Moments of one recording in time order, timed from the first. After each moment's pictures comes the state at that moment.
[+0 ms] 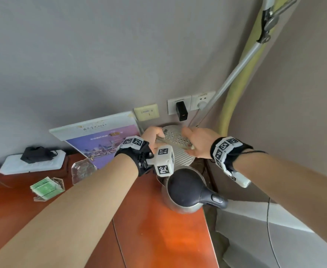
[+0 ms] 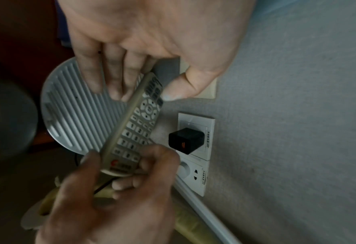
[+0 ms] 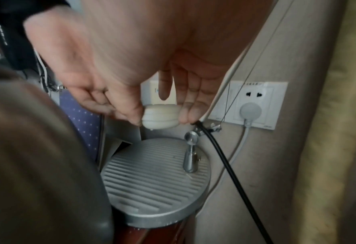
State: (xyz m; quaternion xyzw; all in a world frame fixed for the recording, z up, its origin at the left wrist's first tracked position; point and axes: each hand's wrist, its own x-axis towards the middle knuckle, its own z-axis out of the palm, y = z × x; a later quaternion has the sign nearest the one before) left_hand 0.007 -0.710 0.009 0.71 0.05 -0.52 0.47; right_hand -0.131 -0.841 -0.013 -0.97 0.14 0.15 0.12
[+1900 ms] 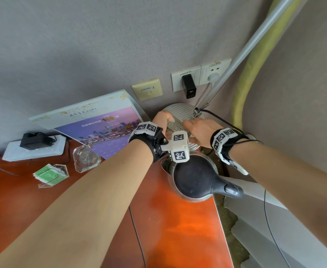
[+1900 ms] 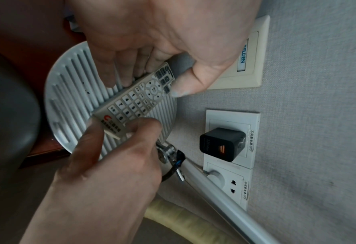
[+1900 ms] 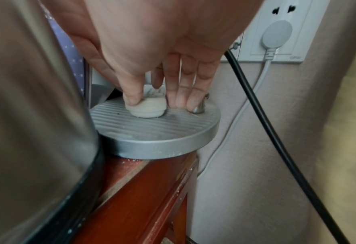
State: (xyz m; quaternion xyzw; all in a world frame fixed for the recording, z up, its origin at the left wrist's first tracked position) left_hand 0.014 -0.738 -0.054 0.71 0.11 -0.53 0.45; right_hand -0.117 -0.839 -0.096 -0.98 0.08 0.14 0.10
